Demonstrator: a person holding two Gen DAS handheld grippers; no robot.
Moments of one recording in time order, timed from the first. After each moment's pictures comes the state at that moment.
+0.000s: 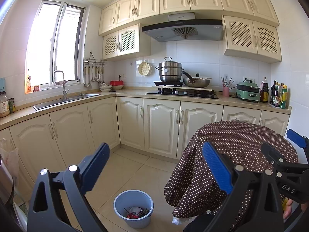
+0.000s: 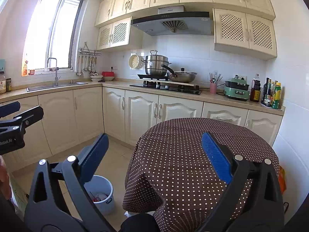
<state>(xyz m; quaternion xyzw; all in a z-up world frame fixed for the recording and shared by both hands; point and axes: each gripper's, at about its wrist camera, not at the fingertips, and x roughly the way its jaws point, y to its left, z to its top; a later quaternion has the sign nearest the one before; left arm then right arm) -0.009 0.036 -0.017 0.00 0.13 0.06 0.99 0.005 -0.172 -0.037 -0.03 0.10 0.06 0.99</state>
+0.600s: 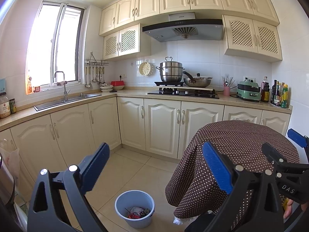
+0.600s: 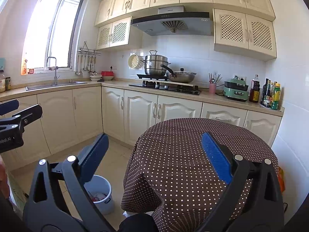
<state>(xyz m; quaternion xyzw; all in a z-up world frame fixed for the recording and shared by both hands) -0.008 0.041 -0.019 0.00 0.13 0.06 0.99 0.006 -0.172 -0.040 -0.04 0.10 0.06 0.99</state>
